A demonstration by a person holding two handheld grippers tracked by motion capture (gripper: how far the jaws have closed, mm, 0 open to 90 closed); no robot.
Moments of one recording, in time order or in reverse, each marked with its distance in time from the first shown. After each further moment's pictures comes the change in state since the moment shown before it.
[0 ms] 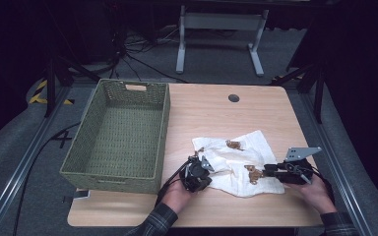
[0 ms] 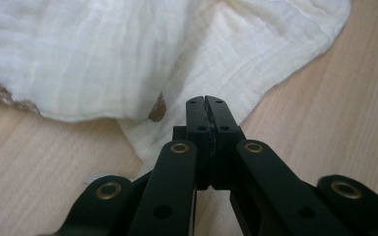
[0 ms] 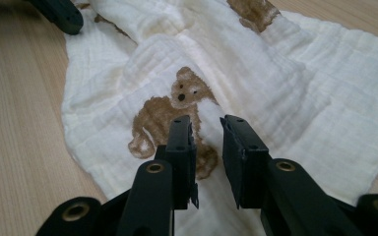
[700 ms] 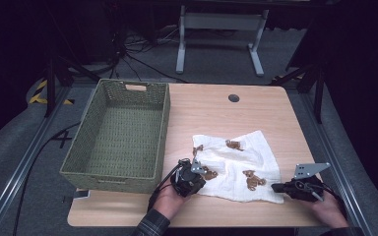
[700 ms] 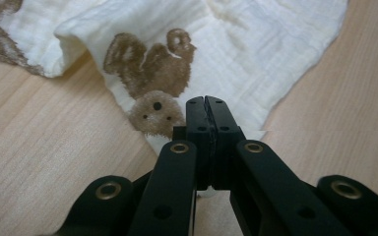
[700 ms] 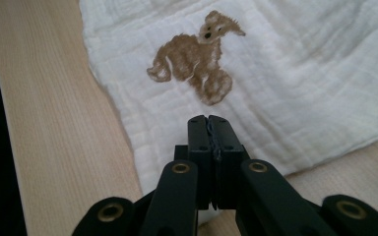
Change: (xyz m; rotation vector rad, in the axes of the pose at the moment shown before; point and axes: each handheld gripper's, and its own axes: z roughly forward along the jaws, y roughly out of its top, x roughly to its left) left arm 0.000 -0.016 -0.016 -0.050 0.027 -0.036; right arm 0.021 -0.040 -0.017 0.072 0.062 -0.013
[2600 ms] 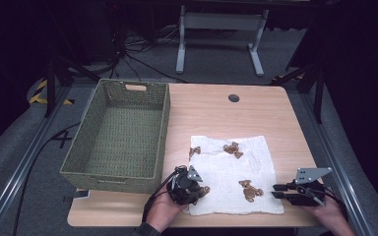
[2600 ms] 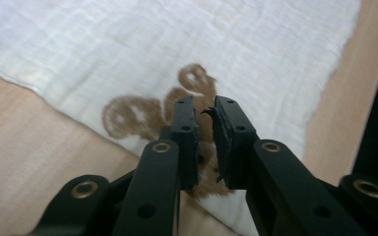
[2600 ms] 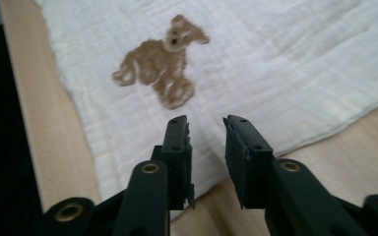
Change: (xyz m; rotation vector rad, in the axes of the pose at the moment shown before) left arm -0.009 -0.013 -0.010 0.018 -0.032 -0.031; right arm 0.007 -0.003 -0.003 -0.013 -0.016 -0.016
